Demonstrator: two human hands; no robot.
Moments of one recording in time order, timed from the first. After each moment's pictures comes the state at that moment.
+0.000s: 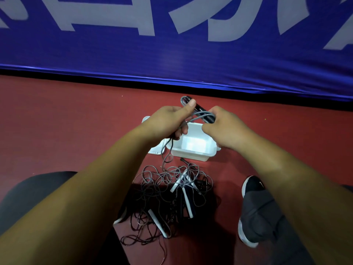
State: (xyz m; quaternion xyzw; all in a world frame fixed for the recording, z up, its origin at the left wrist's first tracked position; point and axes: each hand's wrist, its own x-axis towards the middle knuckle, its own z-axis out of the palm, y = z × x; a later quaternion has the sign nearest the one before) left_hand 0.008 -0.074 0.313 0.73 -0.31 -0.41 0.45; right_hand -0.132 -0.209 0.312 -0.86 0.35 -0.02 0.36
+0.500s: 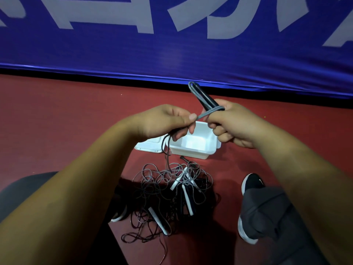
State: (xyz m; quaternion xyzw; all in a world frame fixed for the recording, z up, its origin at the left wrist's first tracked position) left_hand 0.018 -0.052 0.332 0.64 -0.48 -0.47 0.37; right_hand -0.140 -0.219 0.326 -0.65 0.32 0.00 0.69
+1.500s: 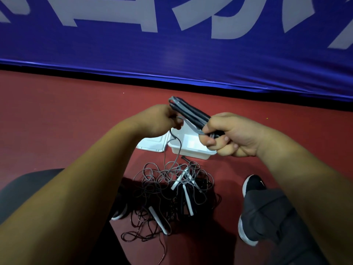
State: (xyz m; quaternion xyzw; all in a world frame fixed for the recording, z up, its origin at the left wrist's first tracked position) left_hand 0.042 -0.055 0.306 0.79 -0.46 -0.30 0.27; right_hand -0.152 -0.199 0.341 -0.57 0.24 0.14 0.78
